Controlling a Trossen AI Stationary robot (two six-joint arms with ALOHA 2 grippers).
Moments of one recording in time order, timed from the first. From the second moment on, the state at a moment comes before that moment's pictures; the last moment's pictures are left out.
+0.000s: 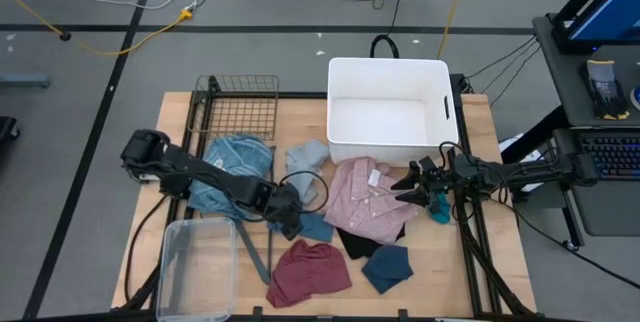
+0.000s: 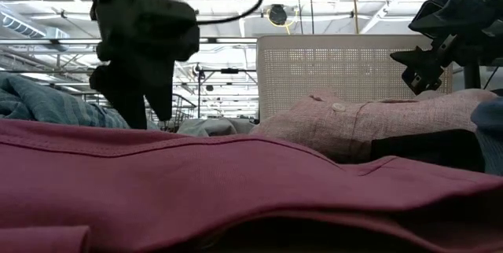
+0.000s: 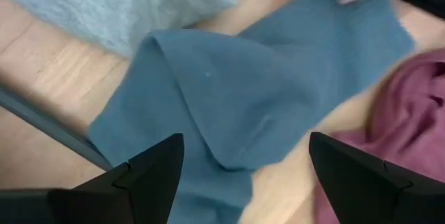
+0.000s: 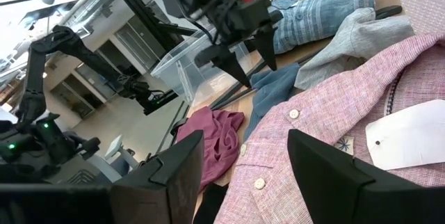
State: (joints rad) left arm -0.28 1.69 1.05 -0.59 -0.06 -1.02; right arm 0.03 0.41 0.02 0.31 -0.21 0.62
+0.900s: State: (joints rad) left arm -0.28 1.86 1.06 -0.57 -0.17 -0.99; right arm 0.03 0.41 0.02 0.31 -0.21 0.62
